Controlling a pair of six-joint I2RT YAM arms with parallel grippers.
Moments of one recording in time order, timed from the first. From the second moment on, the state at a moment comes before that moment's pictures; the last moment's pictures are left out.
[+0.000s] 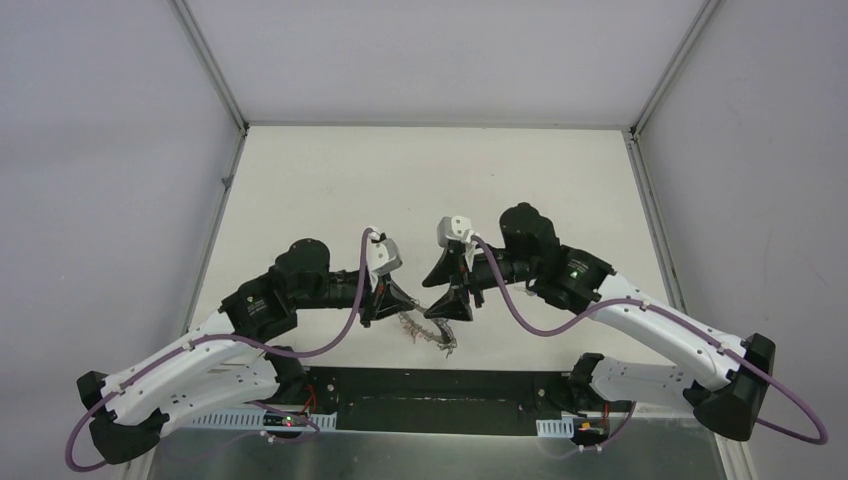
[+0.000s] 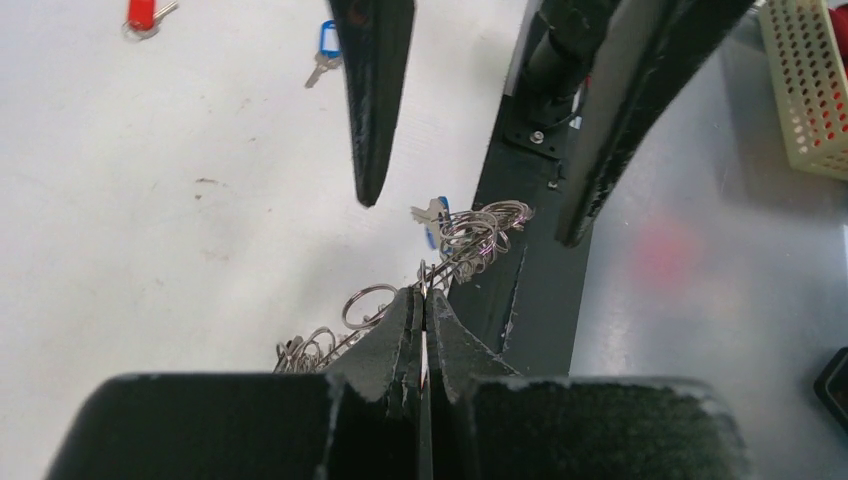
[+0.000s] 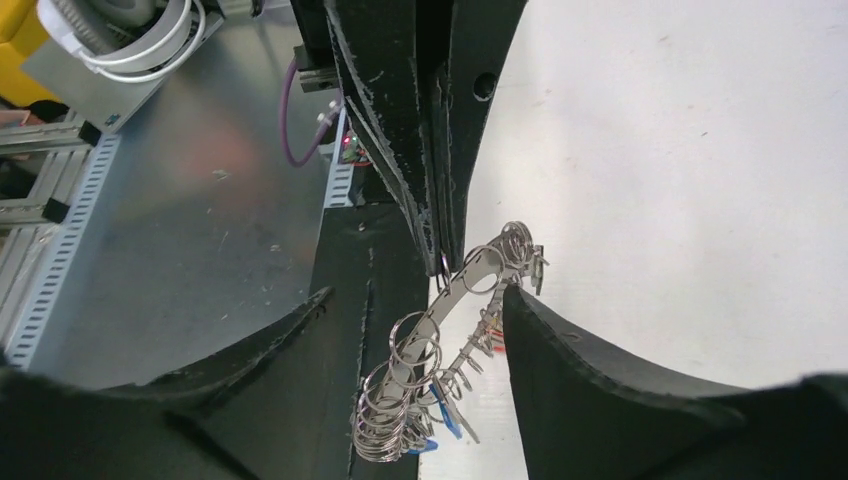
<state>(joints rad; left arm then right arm) -0.94 0.71 0.78 -0.30 0.43 -0.14 0.95 1.09 1.01 -0.32 -0.74 -0.07</state>
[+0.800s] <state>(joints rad) -0.94 0.72 0.91 -0.51 0.22 -0.31 1.09 1.20 1.07 -0.42 -0.42 -0.16</state>
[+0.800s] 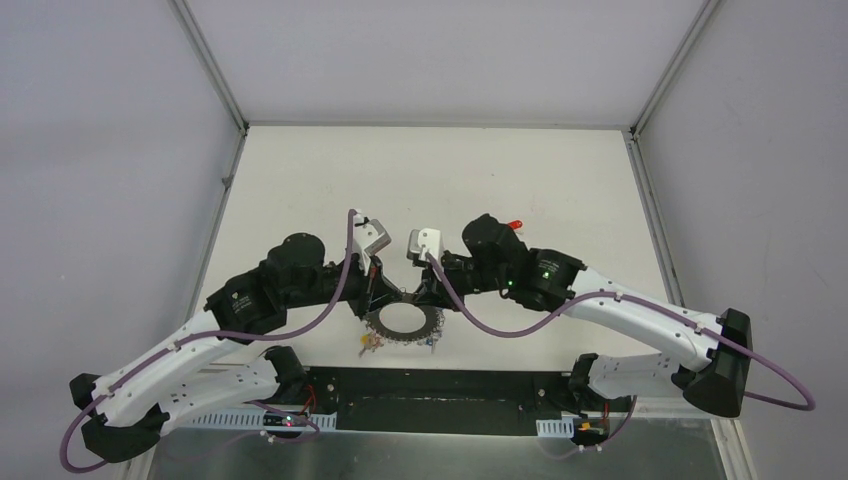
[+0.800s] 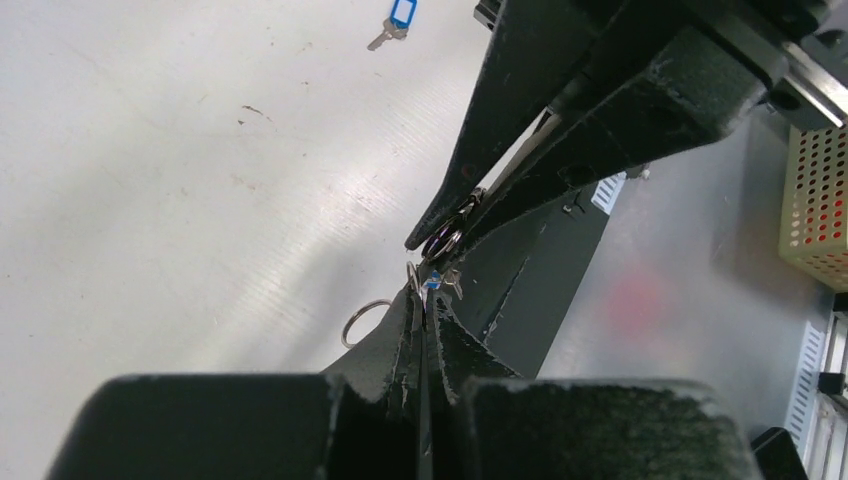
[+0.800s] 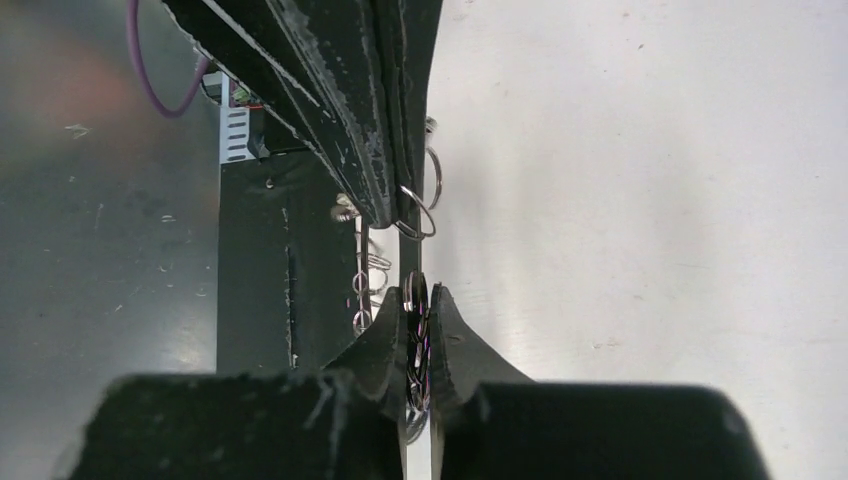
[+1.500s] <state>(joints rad) -0.94 0.81 1.02 -0.66 0.17 -0.49 1.18 1.20 1.10 -0.46 -0.22 -0.23</state>
